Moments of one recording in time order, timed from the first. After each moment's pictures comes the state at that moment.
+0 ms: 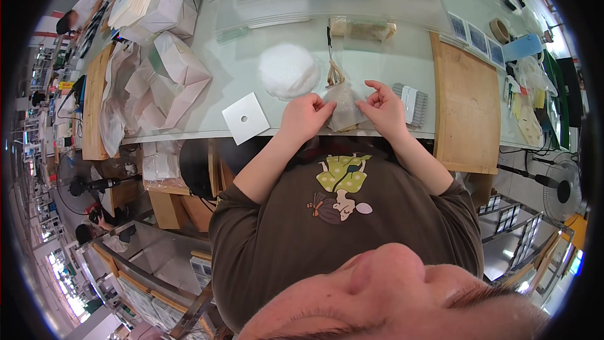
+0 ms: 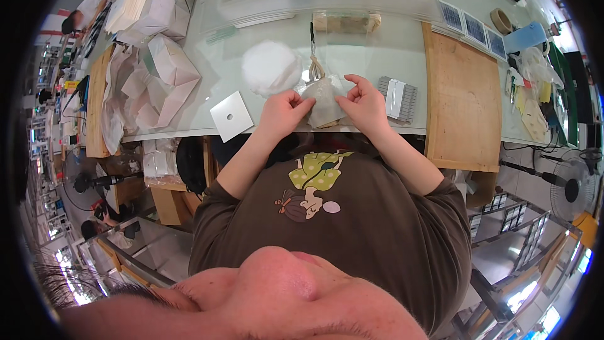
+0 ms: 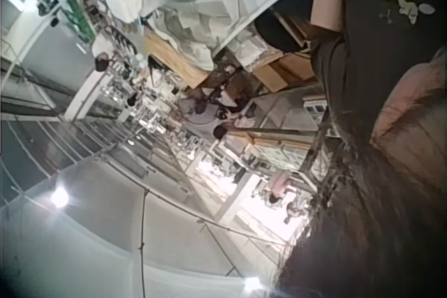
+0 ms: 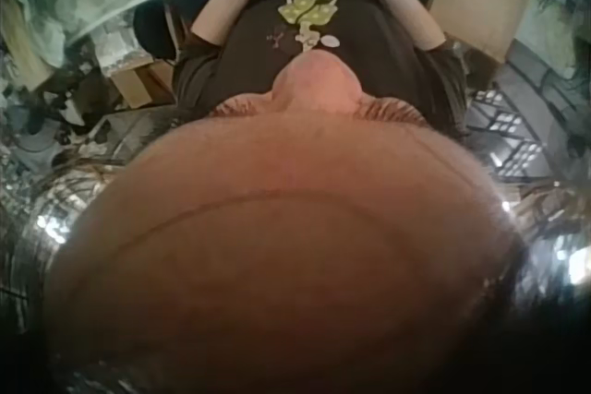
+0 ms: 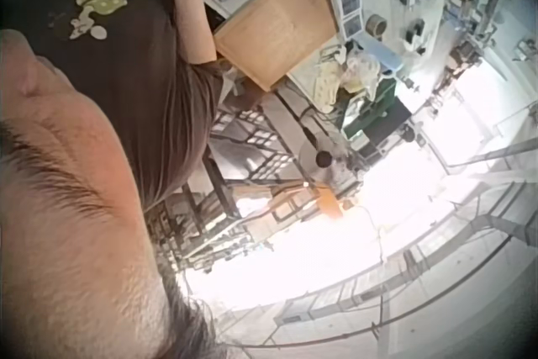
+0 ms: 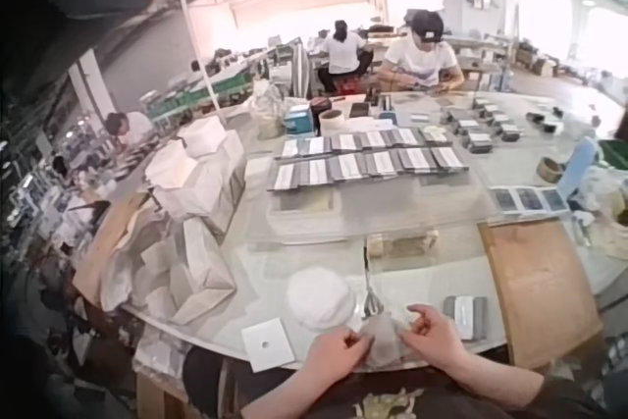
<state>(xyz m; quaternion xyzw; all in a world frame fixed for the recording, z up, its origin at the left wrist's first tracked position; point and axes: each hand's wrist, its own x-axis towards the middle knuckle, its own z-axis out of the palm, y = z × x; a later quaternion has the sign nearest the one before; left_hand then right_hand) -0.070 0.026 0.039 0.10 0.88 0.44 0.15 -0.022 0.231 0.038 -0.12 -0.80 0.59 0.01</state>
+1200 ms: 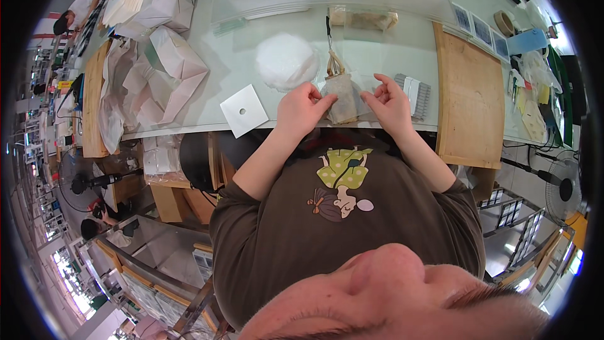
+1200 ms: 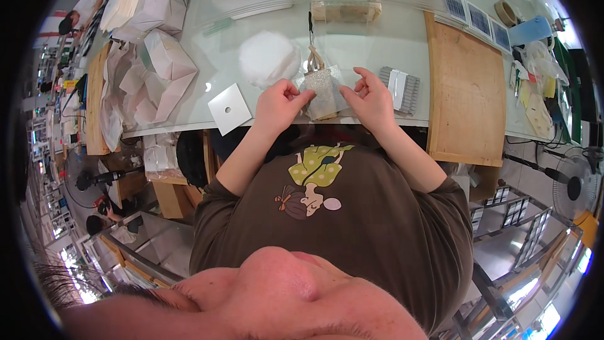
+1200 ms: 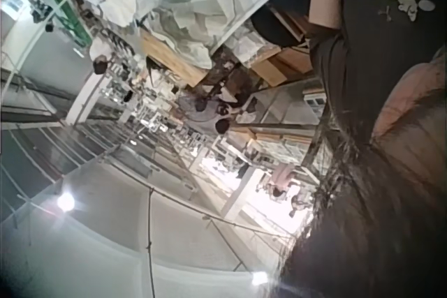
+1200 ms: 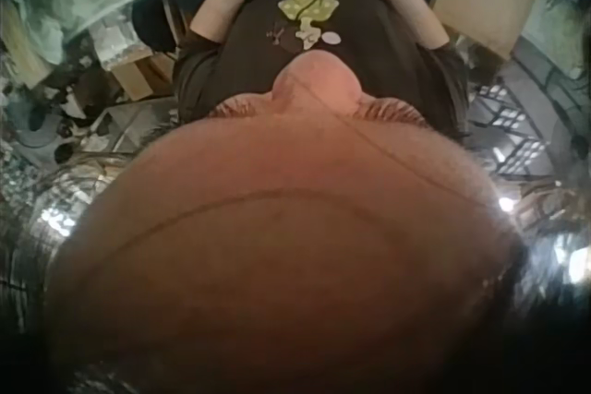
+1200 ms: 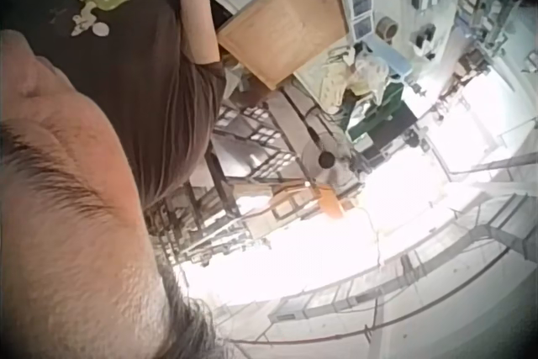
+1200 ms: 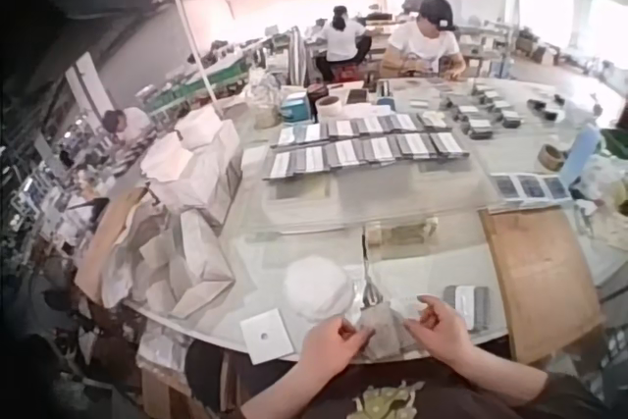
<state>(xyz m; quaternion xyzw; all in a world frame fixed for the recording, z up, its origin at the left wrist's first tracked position) -0.065 0.025 0.044 0.10 0.89 0.42 0.13 -0.013 0.237 0.034 -0.12 -0.83 0.54 0.04</state>
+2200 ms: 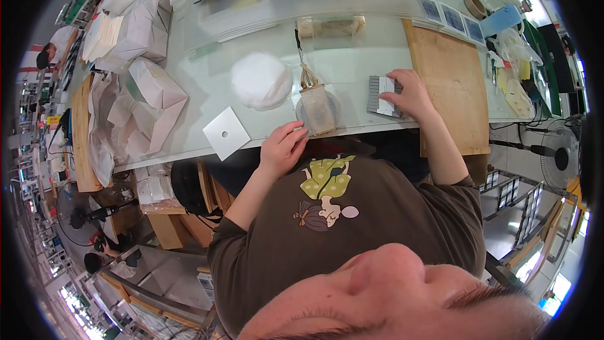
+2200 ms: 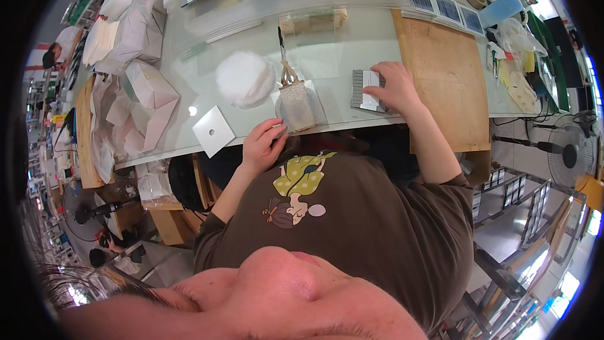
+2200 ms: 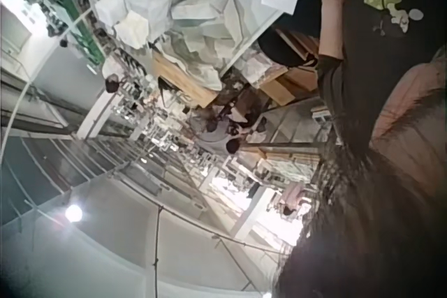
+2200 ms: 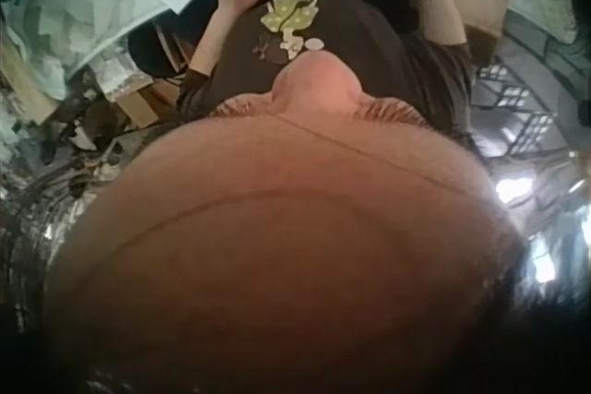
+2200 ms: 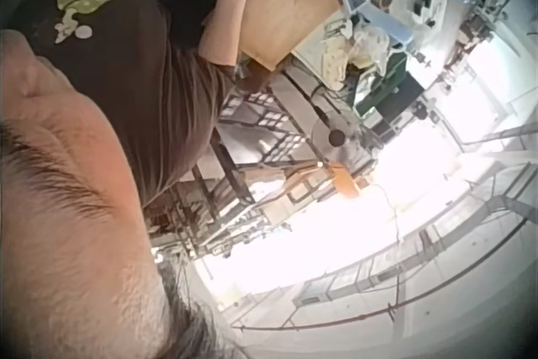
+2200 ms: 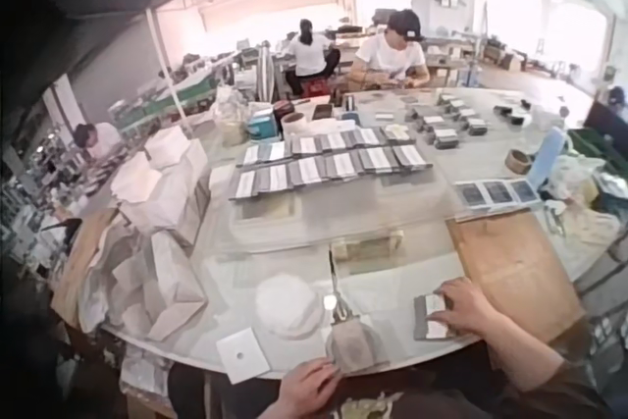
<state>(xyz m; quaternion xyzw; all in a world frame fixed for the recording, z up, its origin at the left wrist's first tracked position) -0.028 -0.004 0.005 0.37 0.83 0.42 -0.10 -0.019 0.355 0.041 -0.03 -0.97 0.25 0.00</state>
